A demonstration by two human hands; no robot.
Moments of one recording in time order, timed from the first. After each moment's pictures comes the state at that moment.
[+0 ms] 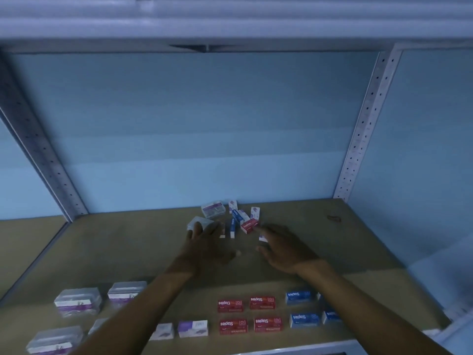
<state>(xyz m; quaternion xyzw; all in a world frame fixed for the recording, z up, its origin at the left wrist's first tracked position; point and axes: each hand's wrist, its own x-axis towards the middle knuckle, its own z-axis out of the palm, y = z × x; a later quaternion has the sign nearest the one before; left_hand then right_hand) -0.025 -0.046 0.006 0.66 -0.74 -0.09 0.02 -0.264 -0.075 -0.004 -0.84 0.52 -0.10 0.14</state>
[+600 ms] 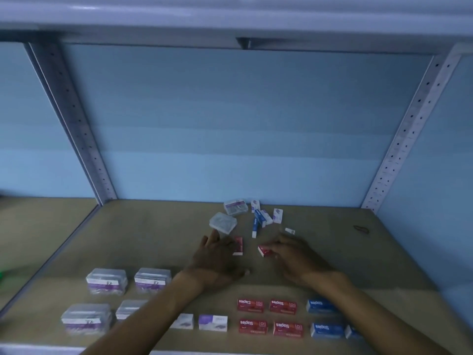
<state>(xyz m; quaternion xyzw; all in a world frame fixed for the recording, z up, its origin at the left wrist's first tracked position) 0.001 -0.023 -0.019 0.63 -0.78 -0.03 0.01 -0.236 -0.075 -0.011 -0.90 0.43 -0.08 0.08</state>
